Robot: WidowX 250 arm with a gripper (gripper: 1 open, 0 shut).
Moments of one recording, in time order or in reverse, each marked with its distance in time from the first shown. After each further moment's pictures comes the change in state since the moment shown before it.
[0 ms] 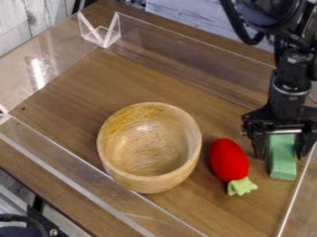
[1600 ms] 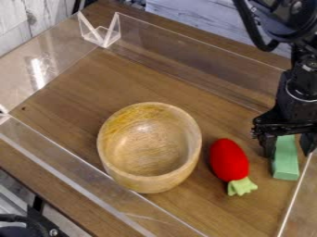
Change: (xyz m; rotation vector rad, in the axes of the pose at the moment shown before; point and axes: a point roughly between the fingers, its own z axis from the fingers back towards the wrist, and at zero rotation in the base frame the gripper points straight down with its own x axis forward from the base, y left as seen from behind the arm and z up) arm -0.007 -0.020 -0.007 0.004 -0.105 0.051
